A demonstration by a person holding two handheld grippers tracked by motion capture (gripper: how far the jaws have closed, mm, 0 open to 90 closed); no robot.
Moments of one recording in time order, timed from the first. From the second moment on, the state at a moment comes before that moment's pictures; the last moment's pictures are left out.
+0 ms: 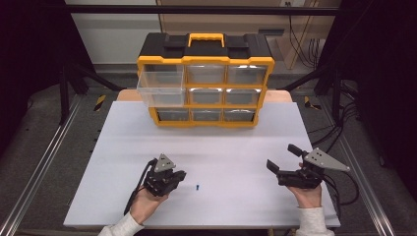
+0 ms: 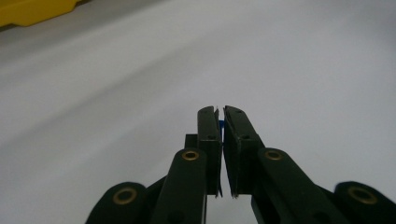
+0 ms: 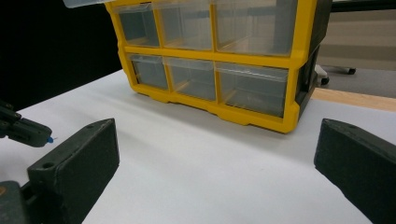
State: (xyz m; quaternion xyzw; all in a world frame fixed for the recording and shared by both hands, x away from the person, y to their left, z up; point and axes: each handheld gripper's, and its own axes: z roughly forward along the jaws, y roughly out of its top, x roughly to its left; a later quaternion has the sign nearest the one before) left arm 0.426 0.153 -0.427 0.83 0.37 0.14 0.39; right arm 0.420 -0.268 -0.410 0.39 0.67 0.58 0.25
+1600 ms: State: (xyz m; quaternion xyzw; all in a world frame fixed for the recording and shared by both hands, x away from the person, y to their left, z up) left arm 0.441 0.183 -0.359 0.81 0.35 0.18 0.44; right arm 0.421 -0.268 -0.411 0.39 0.67 0.58 0.25
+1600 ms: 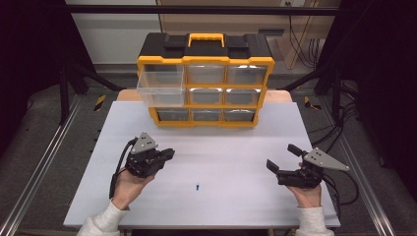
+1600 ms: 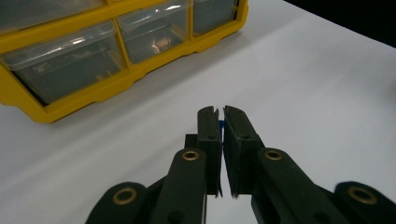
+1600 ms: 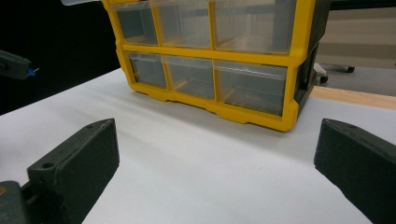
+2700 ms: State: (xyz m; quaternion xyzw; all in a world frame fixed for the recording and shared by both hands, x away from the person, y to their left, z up) left arm 0.449 0.188 -0.306 0.80 0.33 0.22 0.45; right arm 0.421 -0.269 -0.410 0.39 0.67 0.58 0.25
